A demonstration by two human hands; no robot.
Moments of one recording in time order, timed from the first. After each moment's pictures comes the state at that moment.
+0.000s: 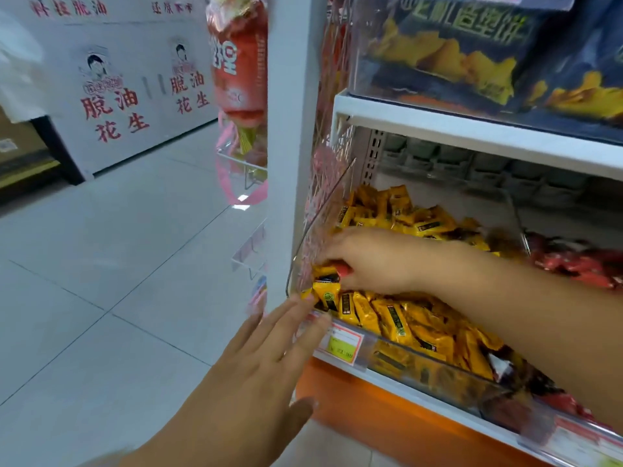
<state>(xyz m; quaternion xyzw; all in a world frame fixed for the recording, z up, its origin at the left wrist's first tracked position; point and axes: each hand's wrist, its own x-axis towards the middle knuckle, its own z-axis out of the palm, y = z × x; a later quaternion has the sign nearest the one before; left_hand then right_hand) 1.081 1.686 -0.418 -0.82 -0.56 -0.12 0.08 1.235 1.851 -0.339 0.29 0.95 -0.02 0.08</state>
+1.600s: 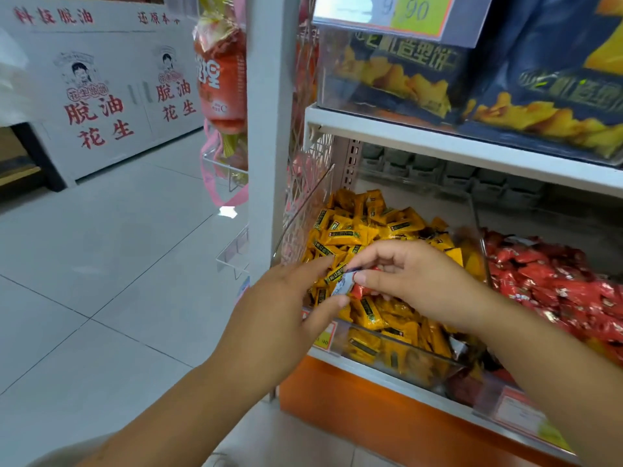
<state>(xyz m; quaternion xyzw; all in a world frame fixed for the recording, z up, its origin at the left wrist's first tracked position) 1.125 1.715 -0.366 -0.71 -0.60 -0.33 -0.11 1.307 1.788 -0.327 0.42 0.78 -0.41 -0.22</state>
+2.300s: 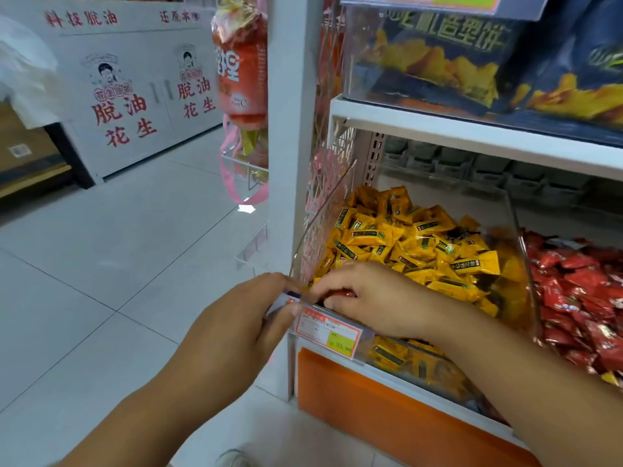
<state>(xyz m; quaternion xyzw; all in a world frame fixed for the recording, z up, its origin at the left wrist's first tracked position) 1.072 1.697 -0.374 -0.70 -0.65 -0.28 -0.14 1.251 1.808 -0.363 0.32 0.90 -0.28 -0.06</state>
